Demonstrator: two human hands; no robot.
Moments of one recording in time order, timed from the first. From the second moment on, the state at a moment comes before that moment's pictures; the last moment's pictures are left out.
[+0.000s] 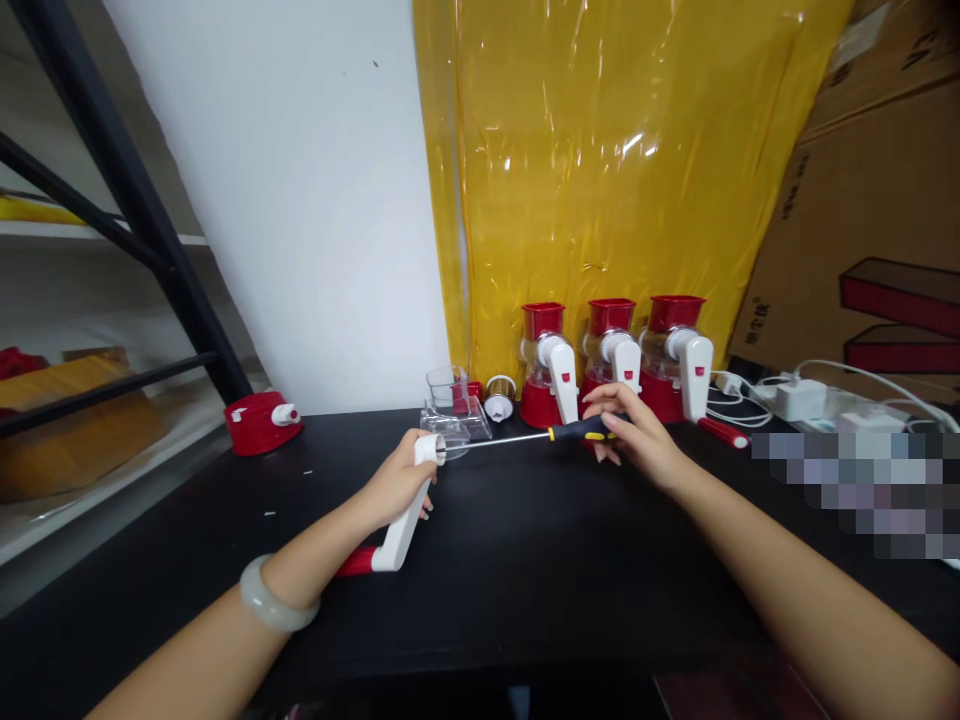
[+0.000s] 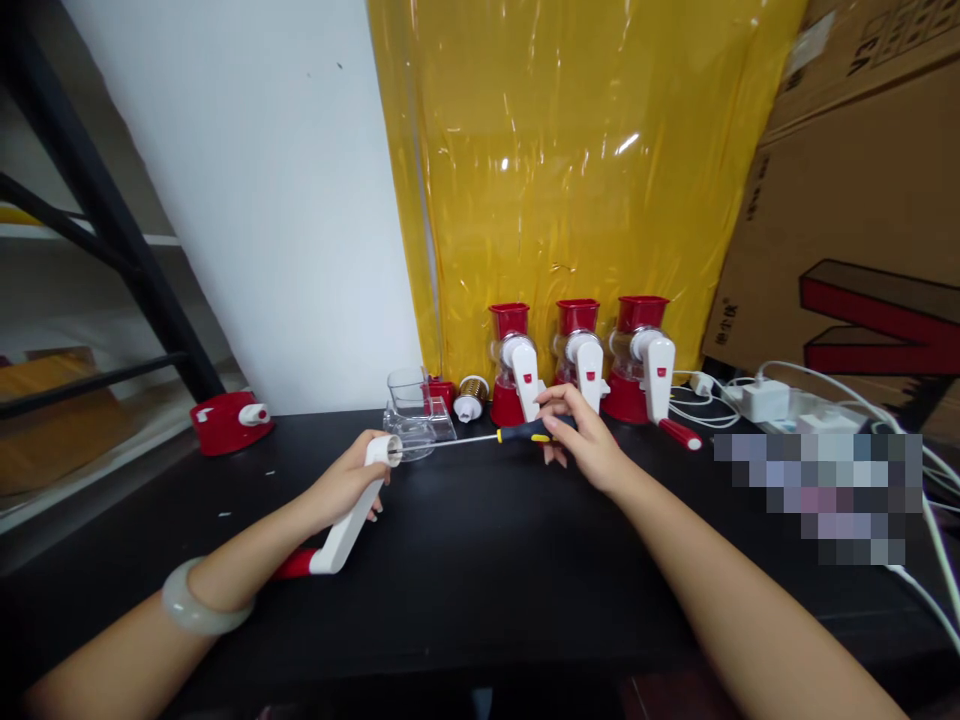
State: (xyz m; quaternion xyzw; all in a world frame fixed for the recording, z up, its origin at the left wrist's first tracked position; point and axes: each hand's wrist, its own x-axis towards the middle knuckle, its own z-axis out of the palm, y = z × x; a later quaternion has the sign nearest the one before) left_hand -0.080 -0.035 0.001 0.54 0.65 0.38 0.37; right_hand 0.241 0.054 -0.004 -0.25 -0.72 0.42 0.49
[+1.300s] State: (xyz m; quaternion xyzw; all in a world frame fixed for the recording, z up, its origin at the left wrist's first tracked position) left_hand -0.081 -0.036 0.001 0.54 0.63 0.39 0.39; right_hand 0.240 0.054 0.000 -0.34 -0.70 0.37 0.50
